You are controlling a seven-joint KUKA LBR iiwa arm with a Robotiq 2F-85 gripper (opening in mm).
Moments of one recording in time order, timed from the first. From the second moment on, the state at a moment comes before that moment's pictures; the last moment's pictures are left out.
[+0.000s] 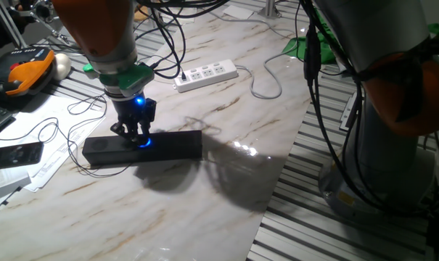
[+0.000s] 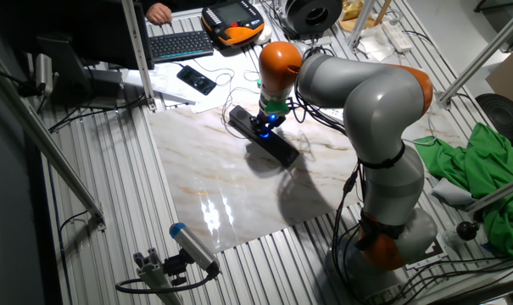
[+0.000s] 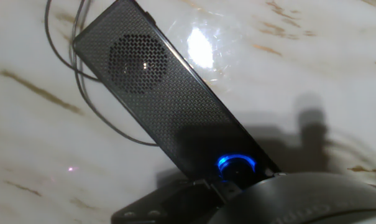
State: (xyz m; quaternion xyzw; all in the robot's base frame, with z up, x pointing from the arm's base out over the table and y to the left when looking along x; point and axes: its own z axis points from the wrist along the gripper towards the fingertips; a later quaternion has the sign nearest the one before) arm 0.548 0.151 0.081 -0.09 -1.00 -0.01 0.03
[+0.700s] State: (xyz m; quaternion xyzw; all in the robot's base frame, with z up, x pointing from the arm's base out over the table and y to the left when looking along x) arm 0.545 0.153 0.081 -0.15 -0.99 -0.01 0.03
